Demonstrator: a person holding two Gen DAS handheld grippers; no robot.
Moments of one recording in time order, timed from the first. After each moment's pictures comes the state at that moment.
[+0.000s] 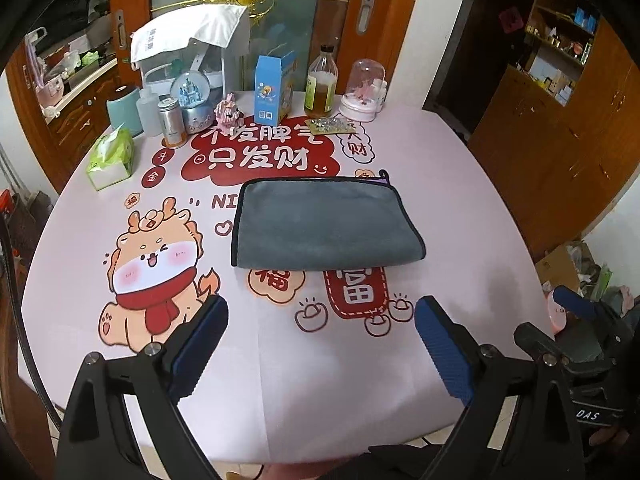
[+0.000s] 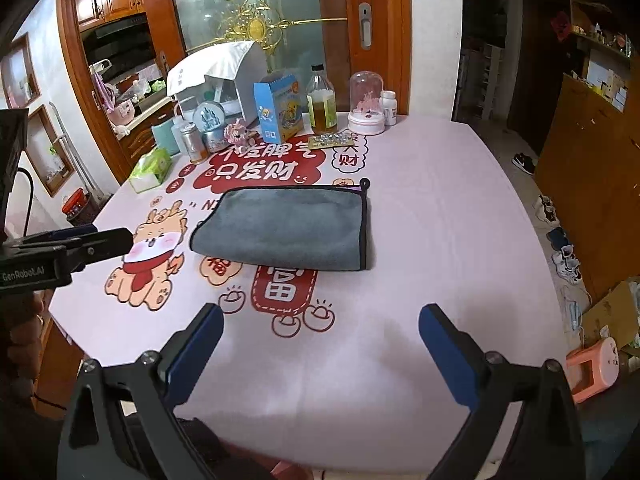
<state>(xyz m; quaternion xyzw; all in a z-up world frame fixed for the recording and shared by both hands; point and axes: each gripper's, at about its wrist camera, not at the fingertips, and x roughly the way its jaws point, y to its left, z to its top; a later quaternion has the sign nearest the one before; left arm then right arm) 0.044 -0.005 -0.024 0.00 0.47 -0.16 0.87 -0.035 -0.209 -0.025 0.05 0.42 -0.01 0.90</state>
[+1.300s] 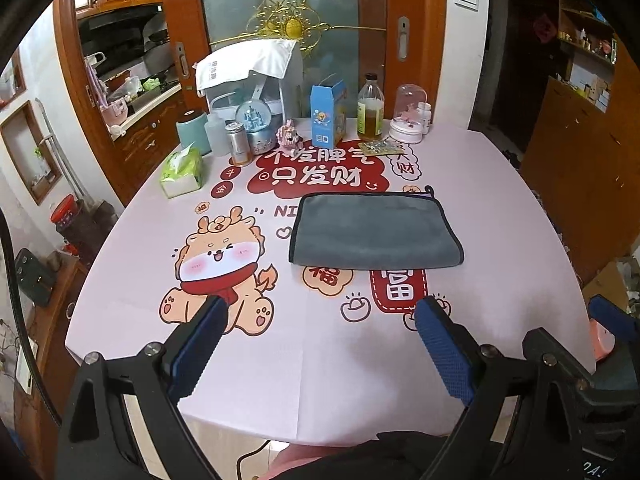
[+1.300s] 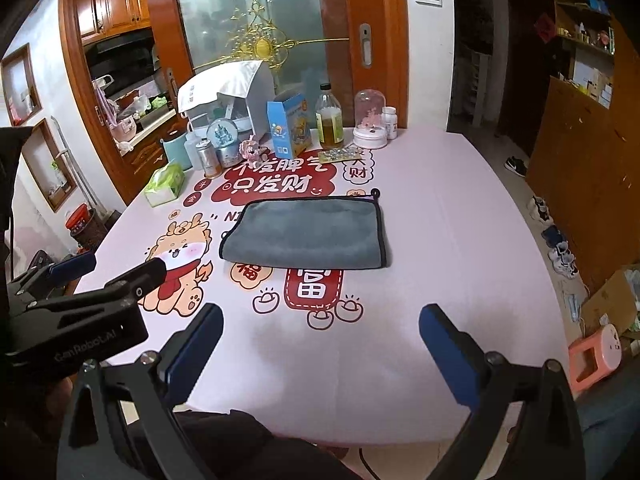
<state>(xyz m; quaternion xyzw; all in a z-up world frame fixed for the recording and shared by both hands) -0.019 -0.010 -0.005 0.04 0.41 -0.05 0.91 -0.070 -0.166 0.001 0.06 0.40 -0.03 0.91</state>
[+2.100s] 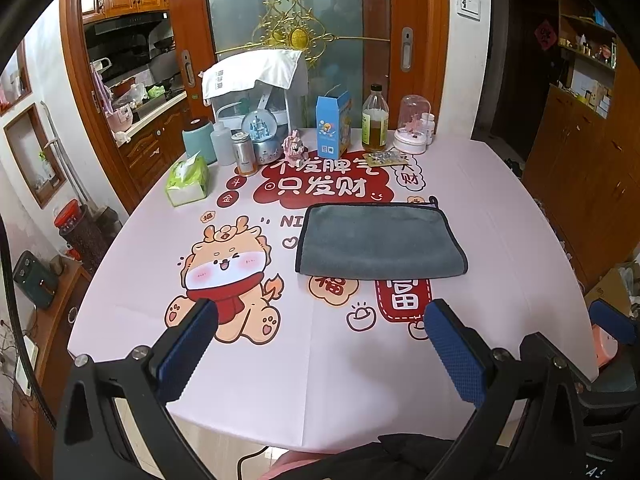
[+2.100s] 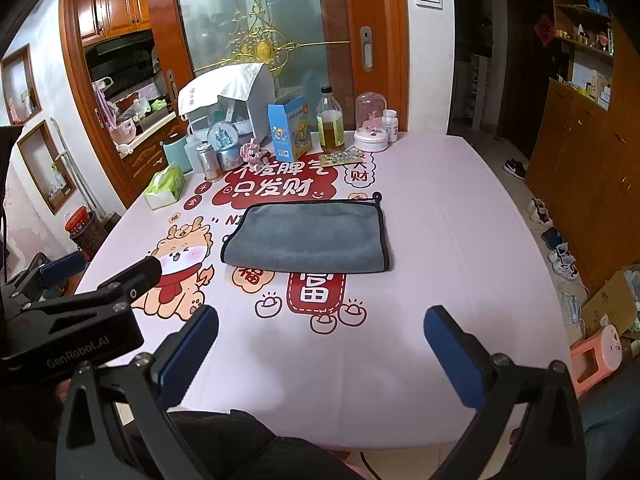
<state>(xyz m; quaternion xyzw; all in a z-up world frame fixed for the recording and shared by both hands) -0.019 -0.010 -0.005 0.04 0.40 -0.04 0.92 -0.067 -0.161 0.002 0.06 0.40 -0.03 0.92</state>
